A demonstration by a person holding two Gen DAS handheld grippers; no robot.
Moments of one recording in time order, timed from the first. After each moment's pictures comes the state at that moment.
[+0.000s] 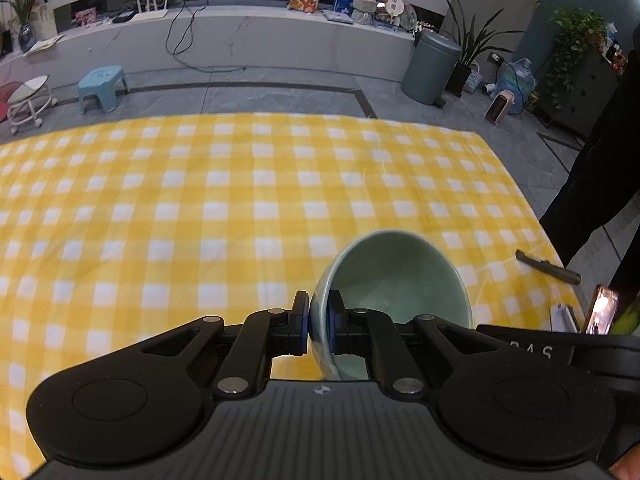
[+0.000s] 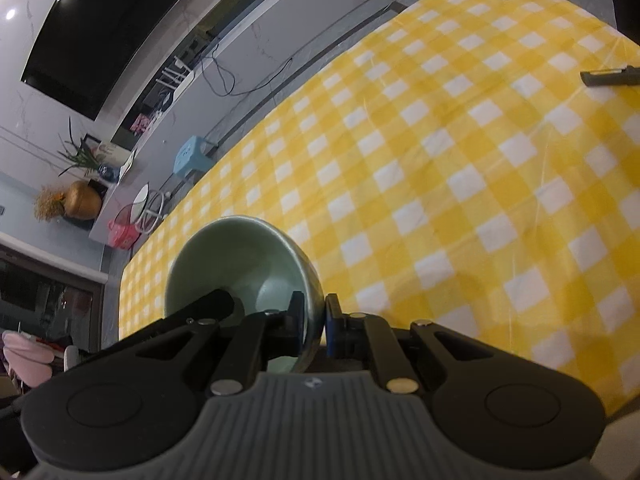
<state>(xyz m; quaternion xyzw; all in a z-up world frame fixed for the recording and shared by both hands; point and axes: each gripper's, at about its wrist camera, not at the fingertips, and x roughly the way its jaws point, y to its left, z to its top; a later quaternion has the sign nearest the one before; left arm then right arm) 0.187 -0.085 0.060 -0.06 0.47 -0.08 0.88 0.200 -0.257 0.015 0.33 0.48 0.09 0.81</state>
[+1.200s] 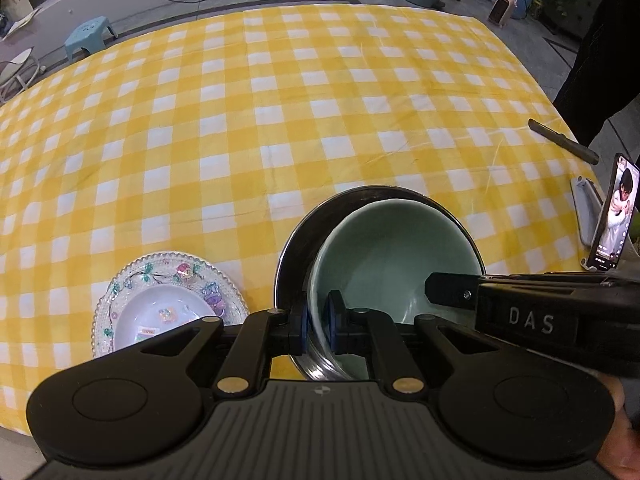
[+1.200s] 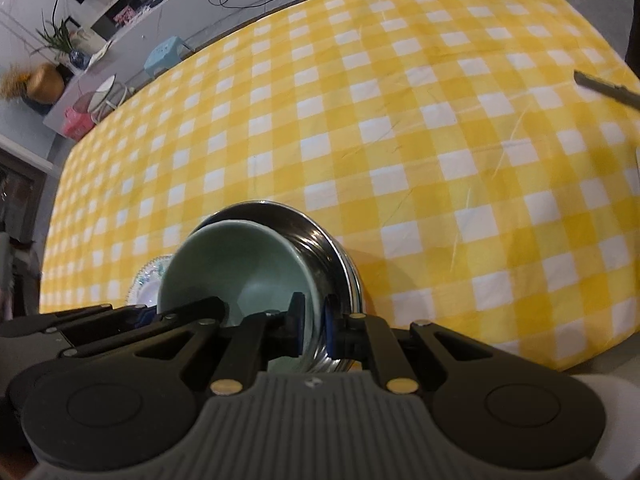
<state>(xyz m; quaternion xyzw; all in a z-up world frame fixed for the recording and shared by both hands) 0.137 -0.096 0.019 0.01 0.58 -0.09 0.81 0.164 -0.233 0.001 0.16 0.57 0.10 0.80</state>
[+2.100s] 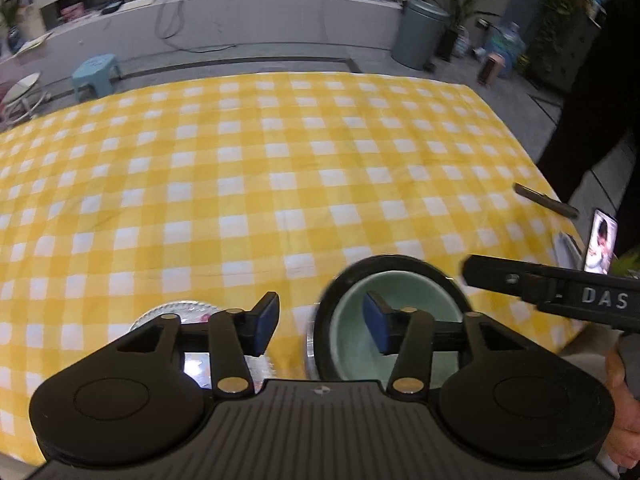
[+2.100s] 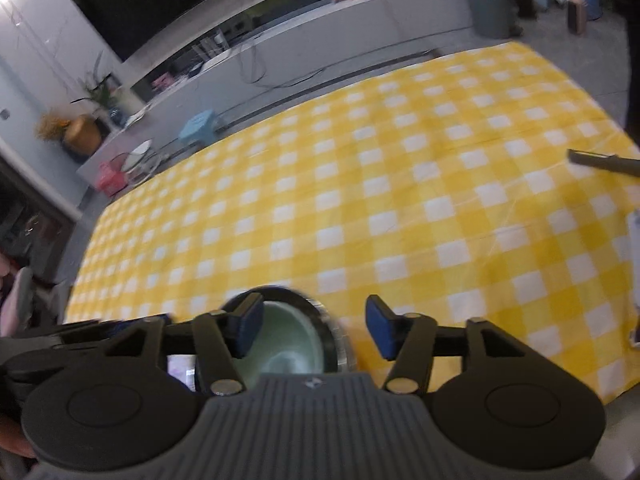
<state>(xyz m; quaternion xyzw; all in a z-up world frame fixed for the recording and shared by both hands) 0.133 -0.063 0.043 -0.03 0.50 -0.09 0.86 0.149 -0.263 0.030 0.18 0.45 0.12 0.87</state>
